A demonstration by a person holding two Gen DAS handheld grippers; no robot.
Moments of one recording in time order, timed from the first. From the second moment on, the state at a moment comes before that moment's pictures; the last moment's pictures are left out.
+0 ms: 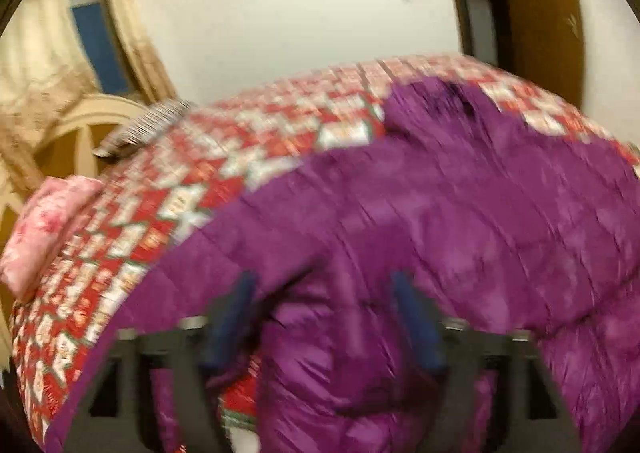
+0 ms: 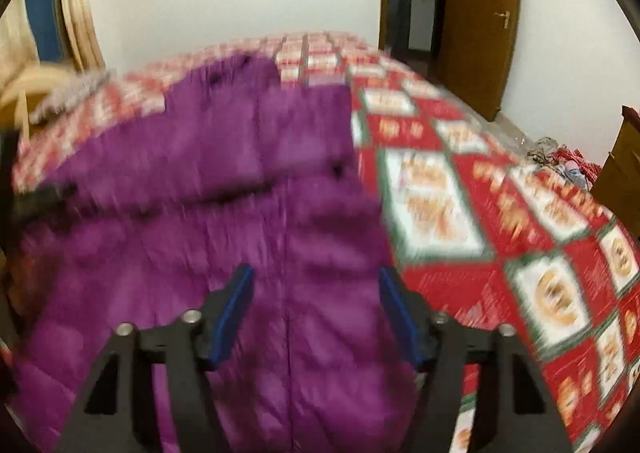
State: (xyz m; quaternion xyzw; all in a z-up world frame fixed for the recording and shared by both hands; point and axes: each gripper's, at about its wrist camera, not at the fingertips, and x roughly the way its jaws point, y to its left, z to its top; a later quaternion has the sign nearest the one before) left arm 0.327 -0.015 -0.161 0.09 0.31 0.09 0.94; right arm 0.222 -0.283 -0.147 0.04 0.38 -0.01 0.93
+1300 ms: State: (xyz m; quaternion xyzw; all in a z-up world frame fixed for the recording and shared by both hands) left arm 0.356 -0.026 -0.213 0.05 0.40 0.07 0.91; right arm 0.336 -0.230 -0.214 -0.02 0.40 0.06 0.91
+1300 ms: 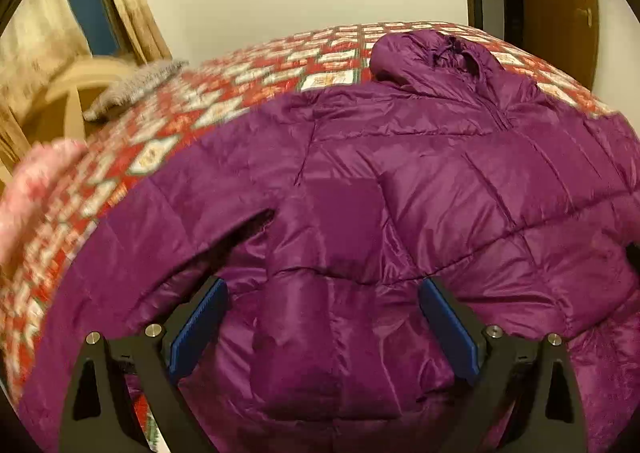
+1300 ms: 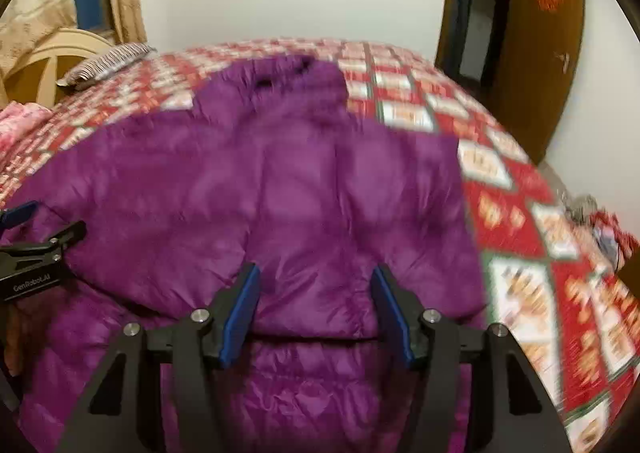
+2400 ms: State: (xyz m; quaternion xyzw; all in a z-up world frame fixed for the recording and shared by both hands) left arm 0.182 0.247 -0.174 0.00 0.40 0.29 0.87; right arm 0.250 -0.180 -0.188 -0.07 0.36 0.08 0.92
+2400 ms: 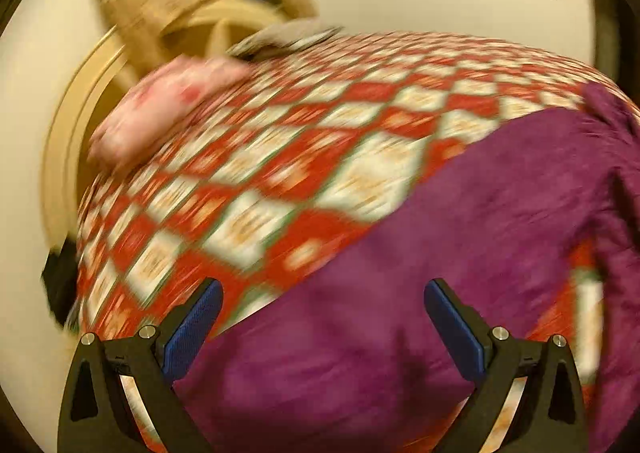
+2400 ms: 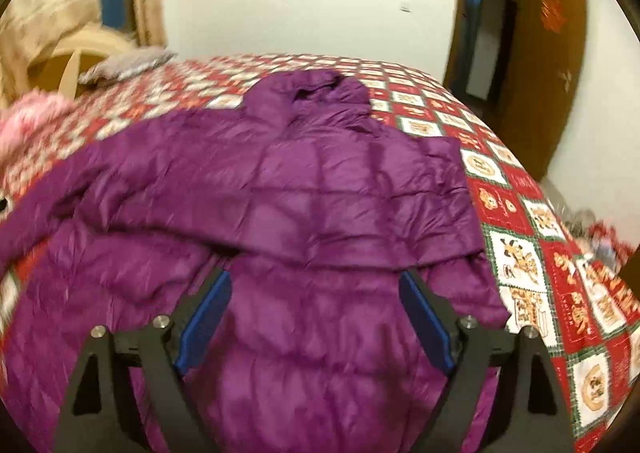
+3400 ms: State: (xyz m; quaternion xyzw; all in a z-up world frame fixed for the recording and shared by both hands) left arm 0.158 0.233 -0.122 -0.07 0.34 0.19 0.92; right arm 0.238 -0.182 -0.186 -0.09 0.37 0.04 0.93
